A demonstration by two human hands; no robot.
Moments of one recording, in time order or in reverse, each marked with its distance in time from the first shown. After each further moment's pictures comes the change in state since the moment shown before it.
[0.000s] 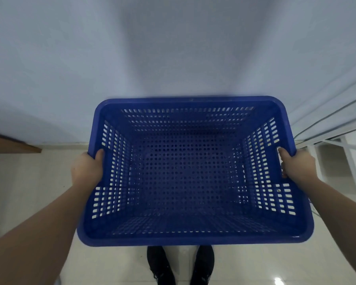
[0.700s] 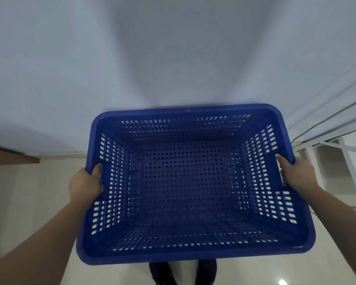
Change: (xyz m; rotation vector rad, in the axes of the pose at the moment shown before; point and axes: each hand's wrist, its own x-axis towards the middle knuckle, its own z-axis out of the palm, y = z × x) left_hand -0.007 0.002 -0.004 -0.067 -0.048 -0.042; right_hand -0.001 -0.001 -0.005 0.048 -0.036 0.027
